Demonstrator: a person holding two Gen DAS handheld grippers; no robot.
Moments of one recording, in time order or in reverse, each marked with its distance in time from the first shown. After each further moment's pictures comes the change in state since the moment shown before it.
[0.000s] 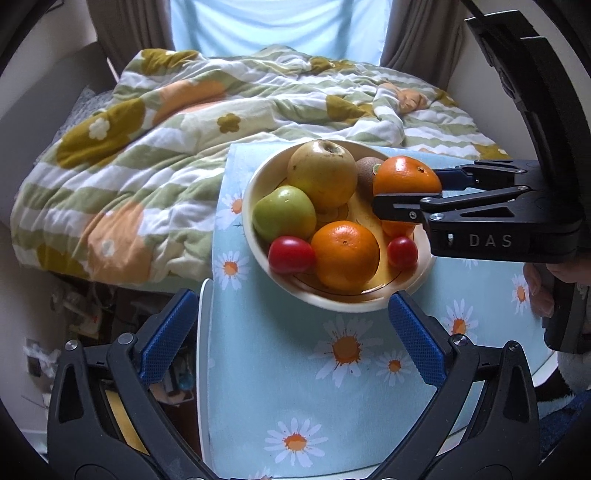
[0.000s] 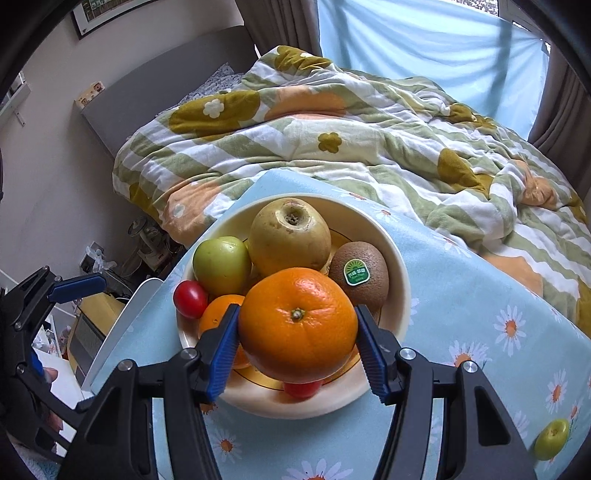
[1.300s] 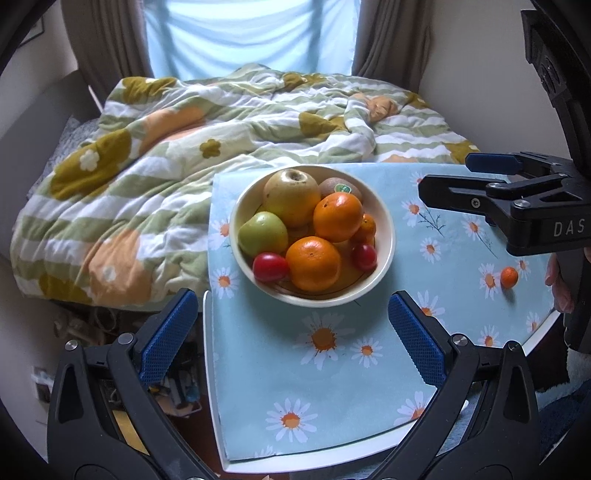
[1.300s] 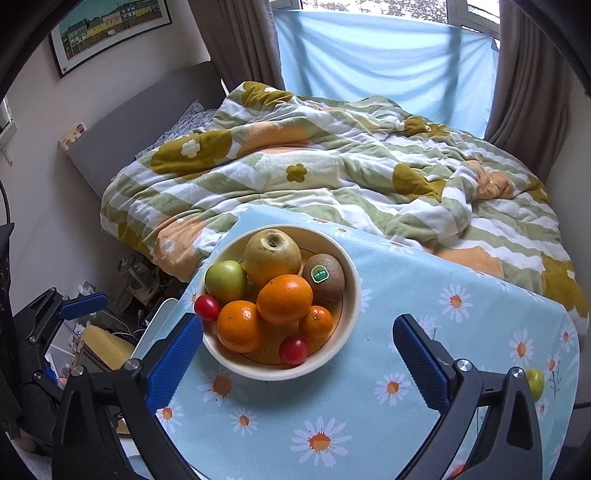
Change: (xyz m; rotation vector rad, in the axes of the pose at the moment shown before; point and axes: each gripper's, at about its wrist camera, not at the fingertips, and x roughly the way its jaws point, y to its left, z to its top) left arm -0.054 -0.015 0.010 0.105 -0.046 -0.061; right arm -0.102 0.001 -0.020 0.134 -0.120 -0.118
